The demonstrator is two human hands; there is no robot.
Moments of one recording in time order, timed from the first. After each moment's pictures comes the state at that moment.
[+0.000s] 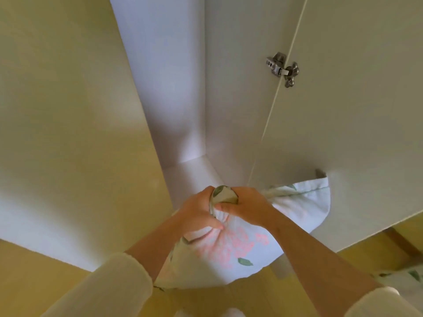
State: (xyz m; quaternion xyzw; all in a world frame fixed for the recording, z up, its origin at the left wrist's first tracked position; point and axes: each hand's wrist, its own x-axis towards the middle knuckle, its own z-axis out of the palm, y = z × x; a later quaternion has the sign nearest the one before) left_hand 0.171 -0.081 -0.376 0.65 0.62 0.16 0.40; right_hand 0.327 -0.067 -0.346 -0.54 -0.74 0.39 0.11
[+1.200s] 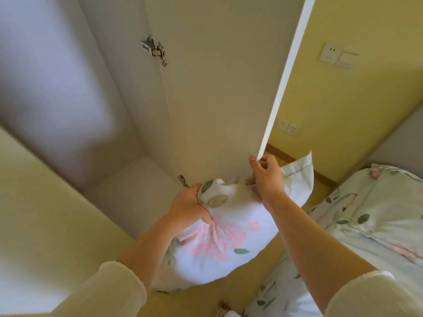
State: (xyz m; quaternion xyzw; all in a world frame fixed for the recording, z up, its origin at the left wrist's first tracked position) left_hand 0.360 -0.133 -0.367 0.60 0.57 0.18 0.53; right_hand 0.539 -0.137 -0.346 -0.71 -0.32 0.37 0.50
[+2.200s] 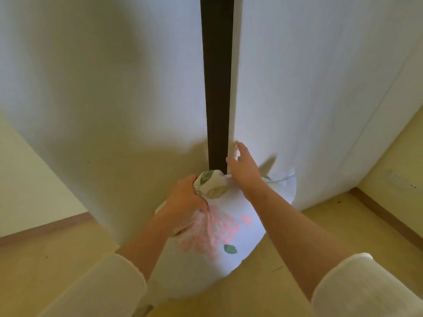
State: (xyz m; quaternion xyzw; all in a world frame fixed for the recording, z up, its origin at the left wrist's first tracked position) left_hand 0.057 -0.185 -0.325 0.53 0.67 0.34 0.38; right_hand 0.192 -0.131 -0.285 -0.56 -0.60 0.44 0.37
